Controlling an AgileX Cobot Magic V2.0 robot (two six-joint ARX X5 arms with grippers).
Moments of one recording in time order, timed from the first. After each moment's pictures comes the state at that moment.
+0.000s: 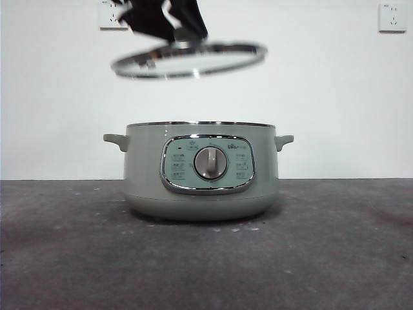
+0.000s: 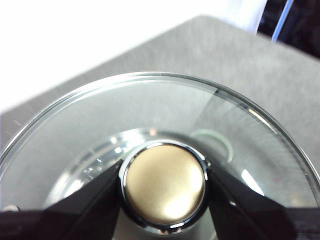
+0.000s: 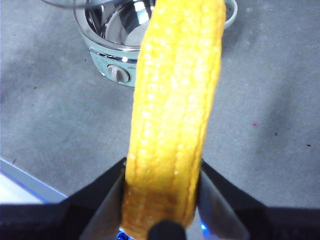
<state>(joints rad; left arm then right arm) -0.48 1.61 1.58 -0.39 0.23 0.08 0.47 0.85 1.20 -1.12 -0.11 0.04</state>
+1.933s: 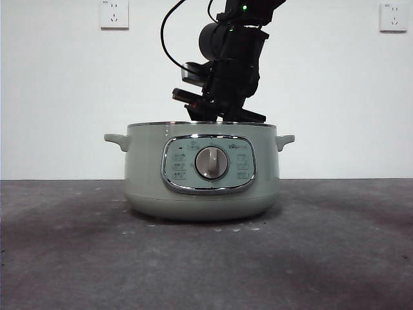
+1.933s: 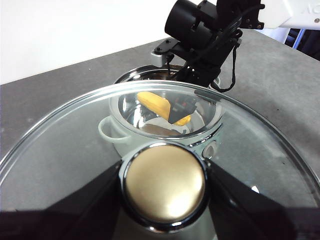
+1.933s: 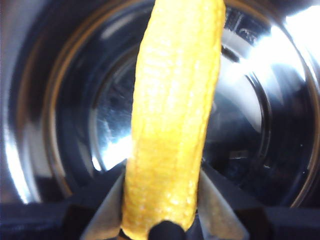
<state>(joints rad) -0.36 0.65 1.10 -0.83 0.18 0.03 0.55 2.30 2.20 -1.12 -0.15 -0.05</state>
